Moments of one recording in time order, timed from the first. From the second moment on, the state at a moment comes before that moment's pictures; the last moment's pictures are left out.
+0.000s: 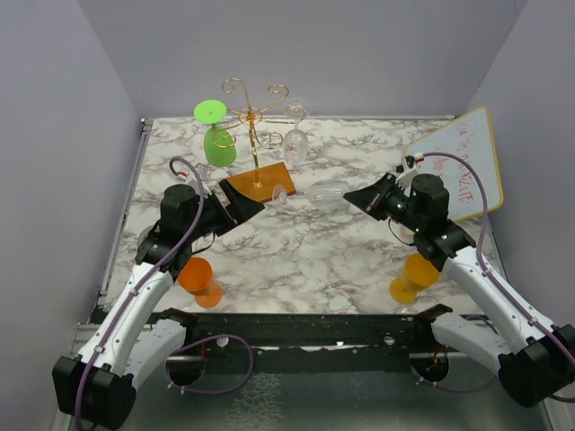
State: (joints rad) left arm -0.29 0.84 0.72 -0.29 0.36 -0.85; right arm 0.40 0.97 0.78 -0.11 -0.25 0.89
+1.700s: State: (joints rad) left arm -0.53 0.98 0.73 0.02 0.12 -0.32; right arm 0.41 1.04 0.72 0.12 -0.43 1.16
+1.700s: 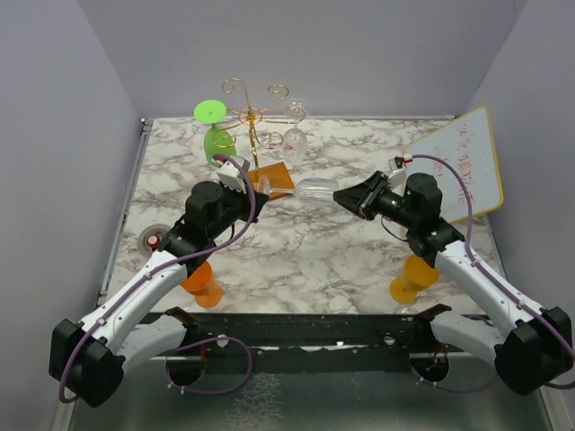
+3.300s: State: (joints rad) left arm -0.58 0.81 0.81 -0.23 0.30 0.46; right arm 0.69 1.41 1.24 -0.25 -0.77 0.26
